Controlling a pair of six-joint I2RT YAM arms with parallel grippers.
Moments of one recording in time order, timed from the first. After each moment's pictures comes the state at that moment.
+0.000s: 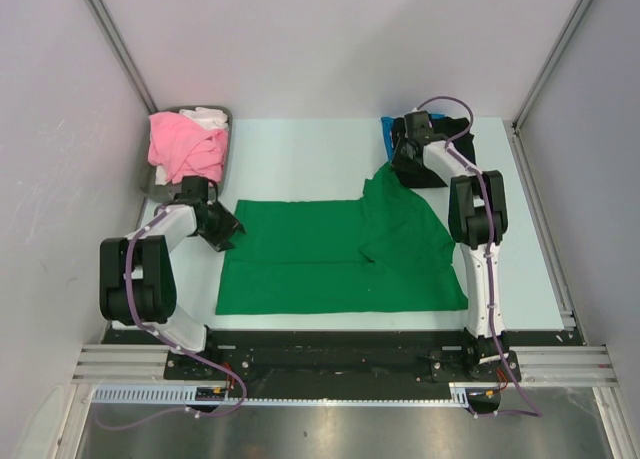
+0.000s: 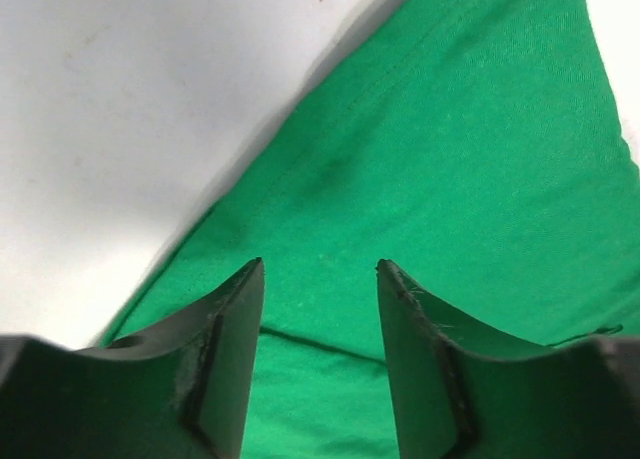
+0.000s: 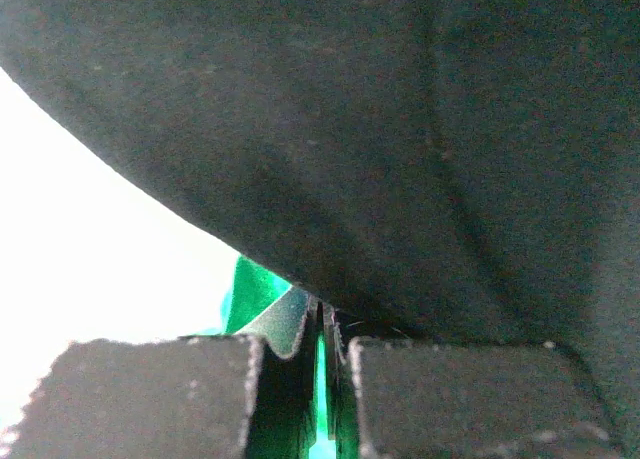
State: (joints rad) left arm 0.06 1.58 0.90 -0.48 0.17 -0.77; right arm 0.20 2.39 1.95 -0.45 -0.07 0.50
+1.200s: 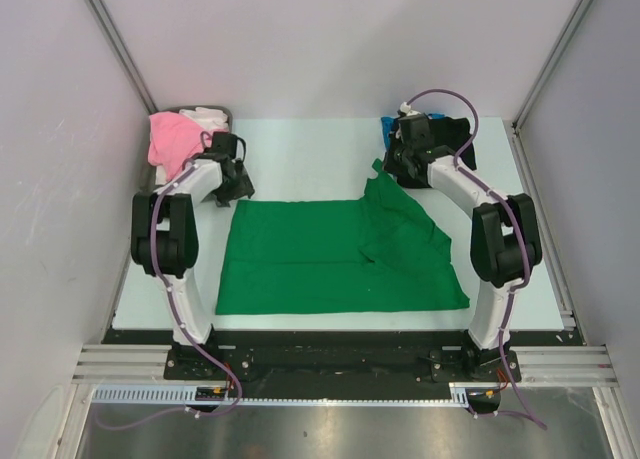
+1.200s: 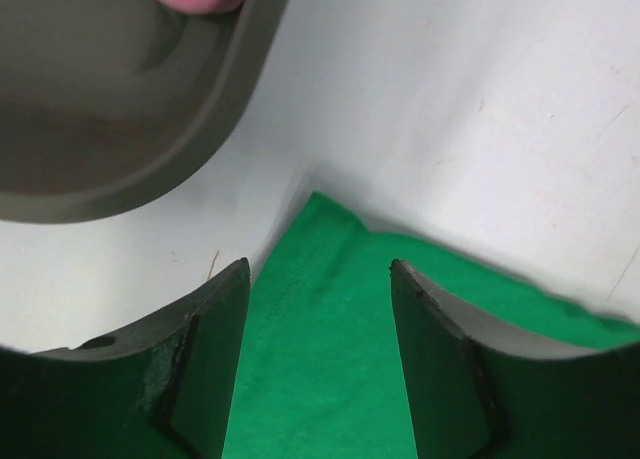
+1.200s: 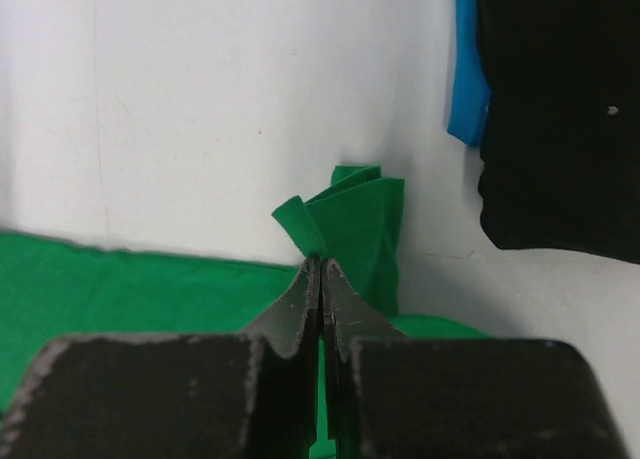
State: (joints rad) left arm -0.08 1.95 1.42 -0.58 -0.15 -0.49; right arm 0.33 1.92 1.52 -0.28 -0.04 0.41
